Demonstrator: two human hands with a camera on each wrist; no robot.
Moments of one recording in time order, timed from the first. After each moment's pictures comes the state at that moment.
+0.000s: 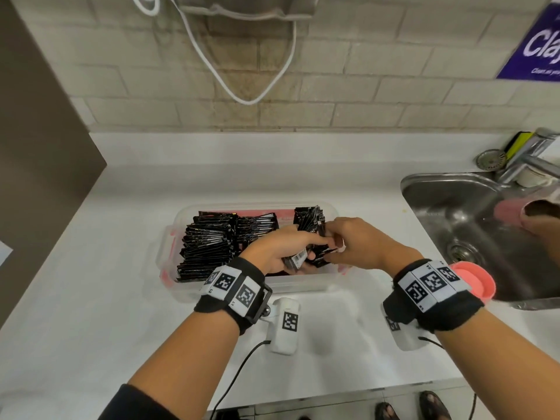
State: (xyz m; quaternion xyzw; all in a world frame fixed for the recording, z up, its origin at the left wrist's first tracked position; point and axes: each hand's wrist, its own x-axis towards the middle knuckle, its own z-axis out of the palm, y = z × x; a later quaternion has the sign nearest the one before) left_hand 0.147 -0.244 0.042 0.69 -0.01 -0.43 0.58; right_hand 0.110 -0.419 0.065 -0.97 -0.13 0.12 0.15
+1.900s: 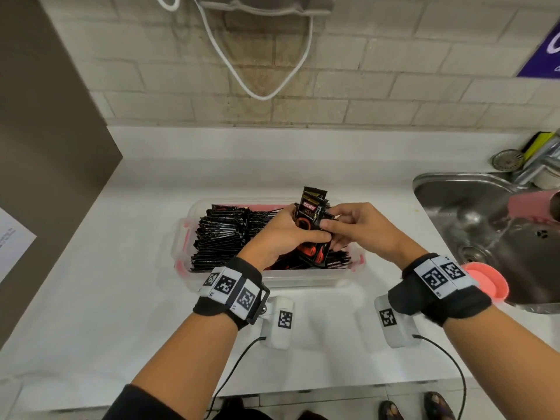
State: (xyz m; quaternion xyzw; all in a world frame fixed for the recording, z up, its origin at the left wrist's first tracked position) left_hand 0.144 -0.218 0.045 0.71 -0.09 -0.24 0.66; right_hand 0.112 -0.402 0.075 -0.79 -0.01 0.13 0.59
